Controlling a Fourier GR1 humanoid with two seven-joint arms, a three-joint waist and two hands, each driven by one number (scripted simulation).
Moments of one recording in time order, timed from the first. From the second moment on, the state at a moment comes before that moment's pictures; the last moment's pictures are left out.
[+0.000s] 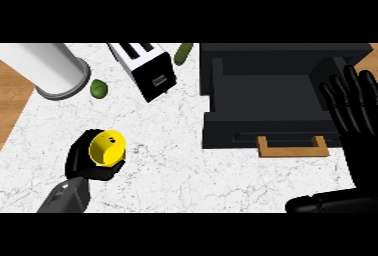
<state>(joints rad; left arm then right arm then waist) -0.40 0.19 0.26 -0.42 0.16 -0.35 -0.93 -0.10 -0.09 -0.05 -2.11 -0.16 0.13 0.19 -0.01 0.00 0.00</state>
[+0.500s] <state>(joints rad) -0.35 0.14 0.27 -0.55 0.20 -0.26 -0.98 -0.09 -0.08 -0.05 -2.10 -0.14 0.12 0.19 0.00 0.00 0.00</state>
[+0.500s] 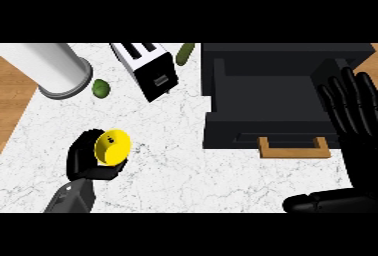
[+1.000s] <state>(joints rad) -0.29 0.09 0.16 -0.92 0.22 -0.27 -0.83 -0.08 -0.10 -0.08 -2.10 -0.17 0.13 0.19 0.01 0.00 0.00</state>
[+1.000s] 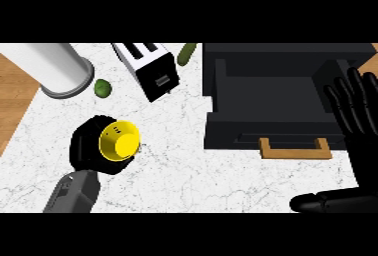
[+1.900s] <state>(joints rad) -0.54 0.00 0.01 -1.37 0.26 0.03 -0.30 -0.09 -0.09 -0.08 -2.08 -0.16 0.14 0.17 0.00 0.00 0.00</state>
